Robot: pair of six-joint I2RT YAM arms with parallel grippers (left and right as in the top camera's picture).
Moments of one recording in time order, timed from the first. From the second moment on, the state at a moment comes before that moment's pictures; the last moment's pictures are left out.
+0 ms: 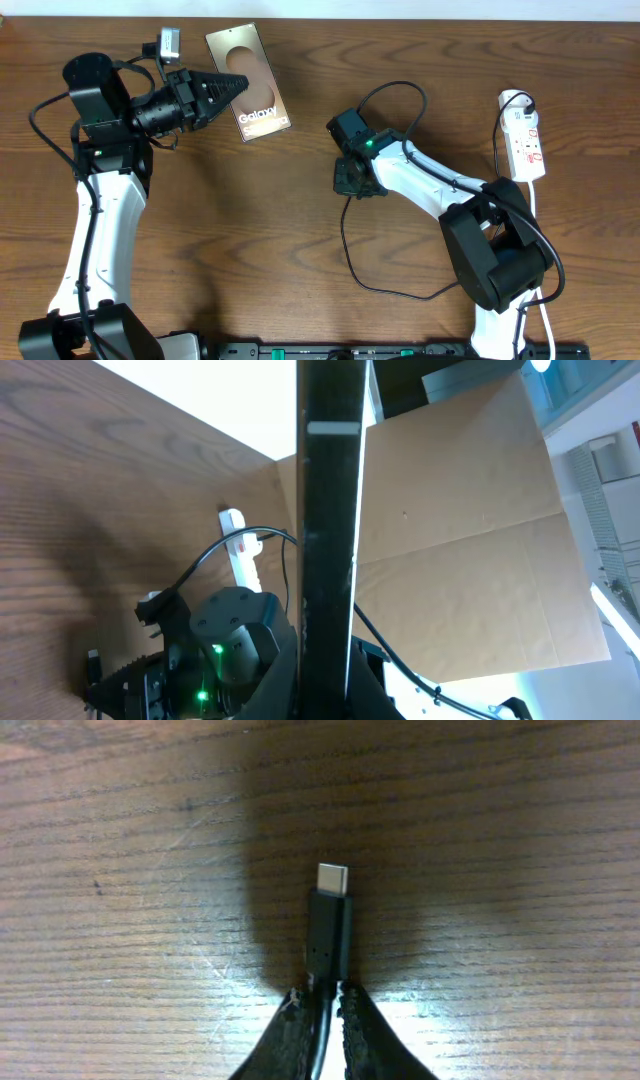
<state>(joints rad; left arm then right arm) 0.17 1.47 1.09 0.12 1.28 -0.96 0.58 2.02 1.33 -0.69 -0.01 0.69</state>
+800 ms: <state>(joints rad) 0.17 1.47 1.09 0.12 1.25 -0.96 0.47 1.72 1.30 -0.69 -1.10 -0.06</state>
